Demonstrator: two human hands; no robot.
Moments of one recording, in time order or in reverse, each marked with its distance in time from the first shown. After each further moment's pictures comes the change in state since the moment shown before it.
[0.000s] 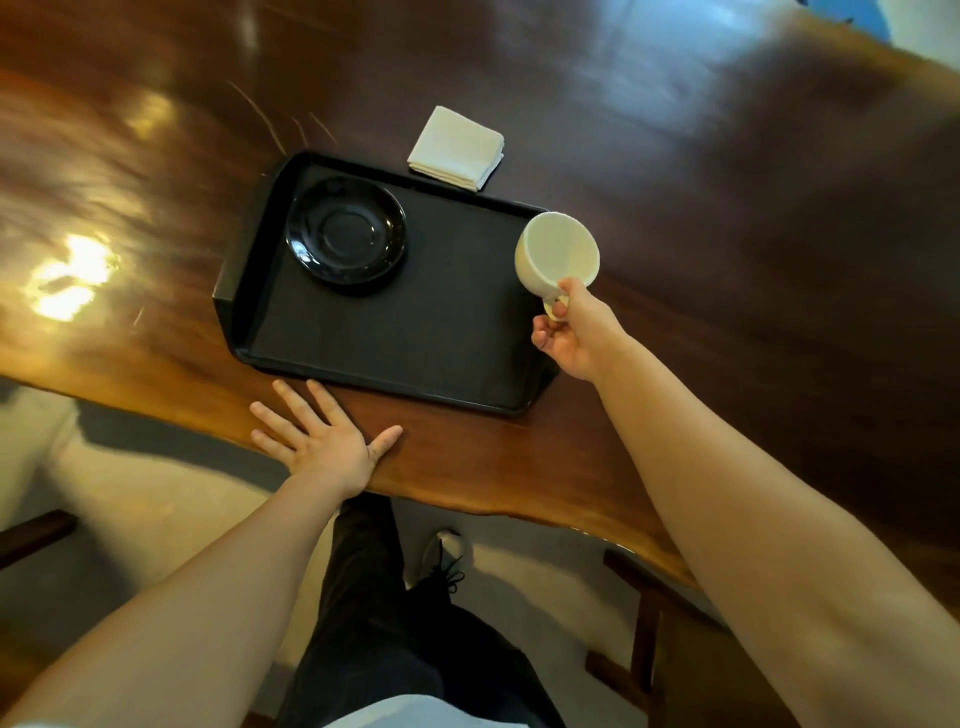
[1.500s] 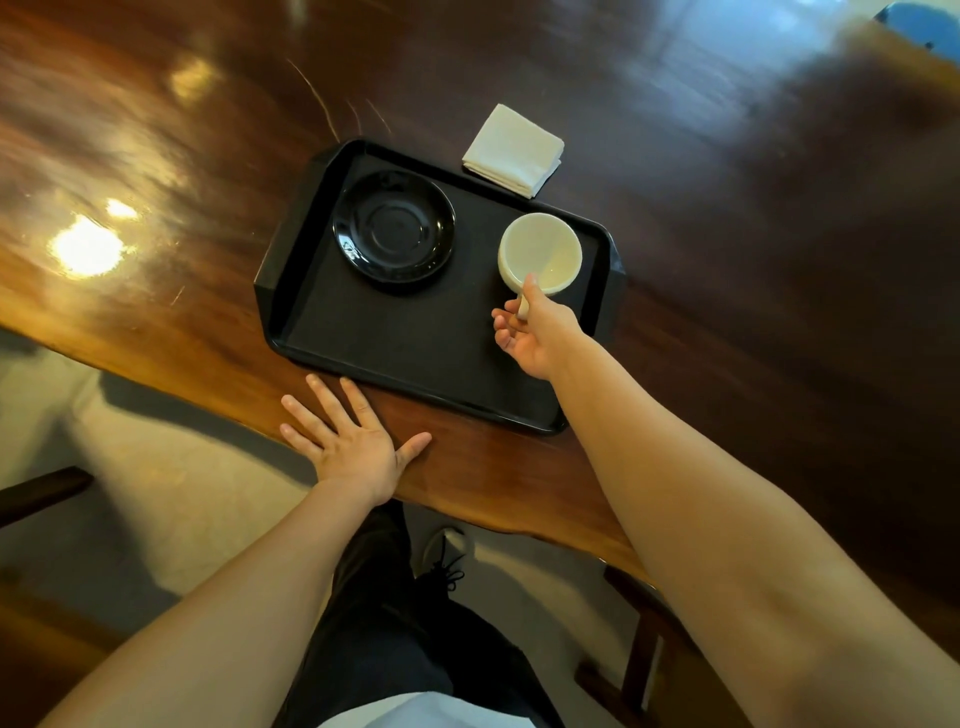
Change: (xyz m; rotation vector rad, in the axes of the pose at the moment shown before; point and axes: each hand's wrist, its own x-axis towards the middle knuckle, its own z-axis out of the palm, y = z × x) left_hand 0.006 -0.005 0.004 0.007 0.016 0.033; right_hand 0.021 0.025 0.087 -0.025 -0.038 0.119
